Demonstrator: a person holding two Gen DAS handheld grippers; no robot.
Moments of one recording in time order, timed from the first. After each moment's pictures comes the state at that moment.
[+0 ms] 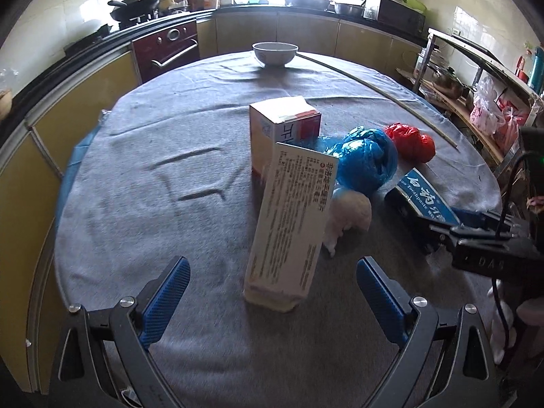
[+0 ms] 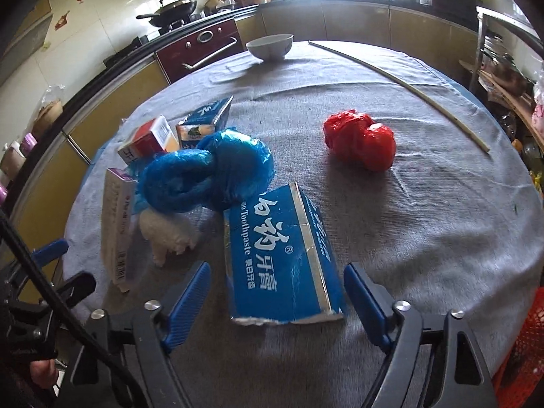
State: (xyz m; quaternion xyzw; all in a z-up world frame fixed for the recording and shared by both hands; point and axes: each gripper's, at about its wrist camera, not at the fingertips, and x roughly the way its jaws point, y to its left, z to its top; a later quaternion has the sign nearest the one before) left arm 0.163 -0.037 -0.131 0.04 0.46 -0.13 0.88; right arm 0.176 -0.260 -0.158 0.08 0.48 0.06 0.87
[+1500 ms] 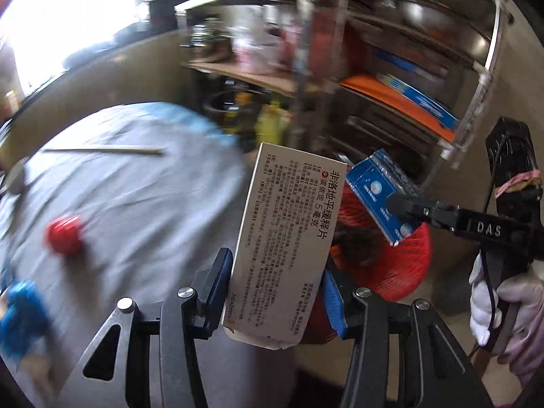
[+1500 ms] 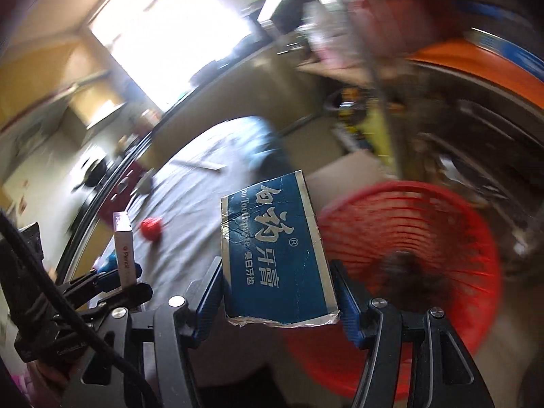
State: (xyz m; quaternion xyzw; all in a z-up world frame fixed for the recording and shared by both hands) left arm 0.051 -0.401 -0.108 0.21 0.39 -0.47 0.76; right arm -0.055 -0.565 -0.149 0.34 0.32 -0.12 0.88
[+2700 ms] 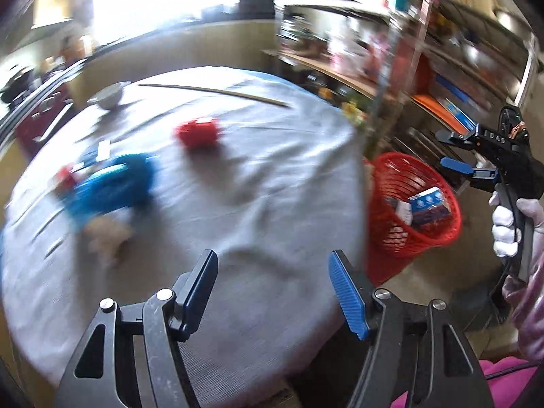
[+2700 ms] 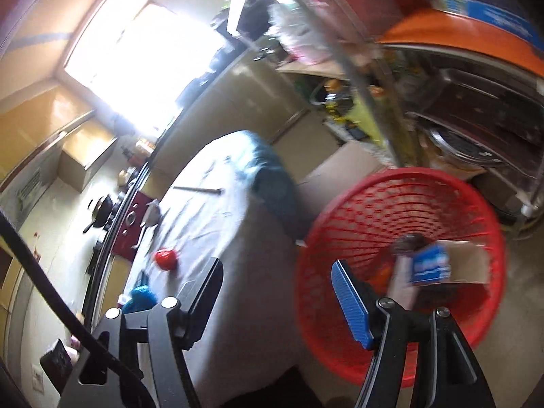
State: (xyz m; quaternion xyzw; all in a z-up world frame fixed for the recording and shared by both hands) left arm 0.052 -0.187 -0.095 0.13 0.41 -0.33 0.84; right arm -0.039 -0.564 -0.135 0.42 0.30 -0.11 0.85
